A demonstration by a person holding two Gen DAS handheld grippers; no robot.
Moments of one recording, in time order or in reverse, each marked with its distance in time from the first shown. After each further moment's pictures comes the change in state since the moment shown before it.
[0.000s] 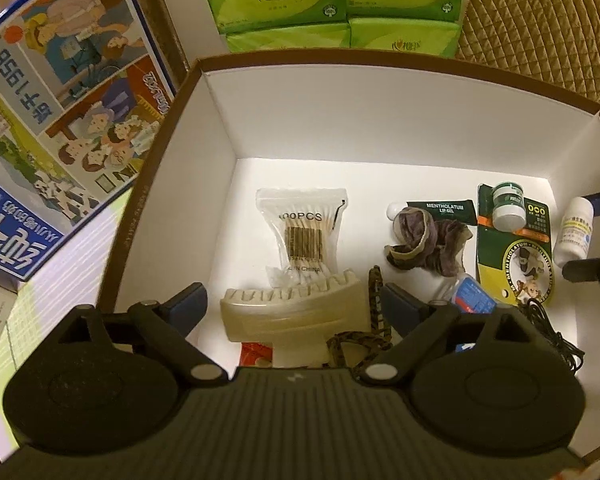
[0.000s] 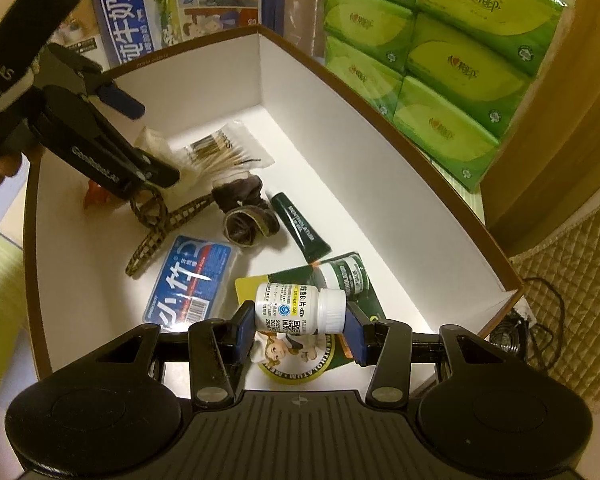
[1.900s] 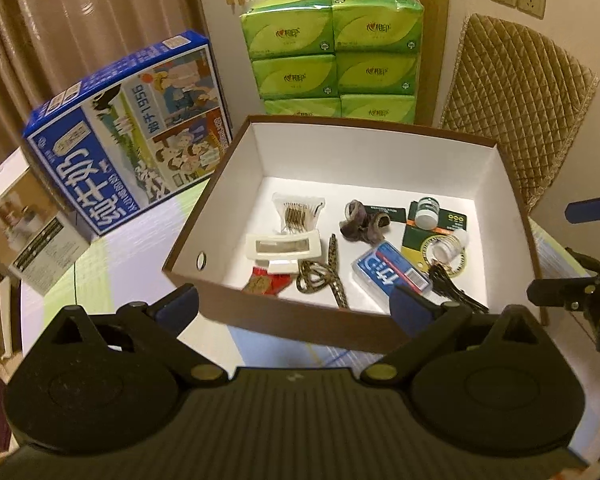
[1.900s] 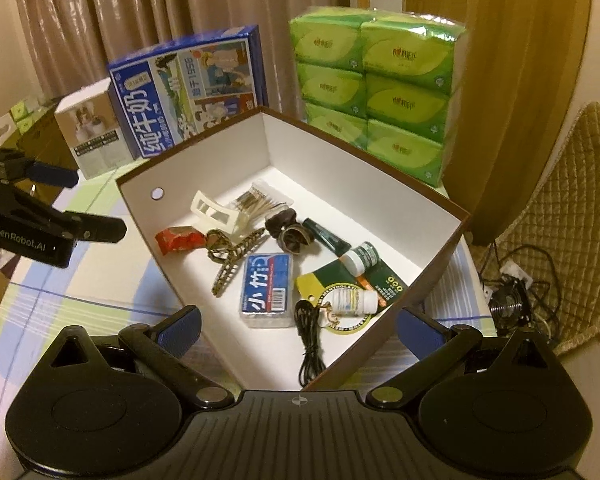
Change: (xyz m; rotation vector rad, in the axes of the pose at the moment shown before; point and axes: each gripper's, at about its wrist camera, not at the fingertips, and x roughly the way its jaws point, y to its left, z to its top) left arm -0.173 -0.032 -0.085 -0.116 -0.179 0.059; right arm -0.121 0.061 -0.054 0.244 -0.212 -0.004
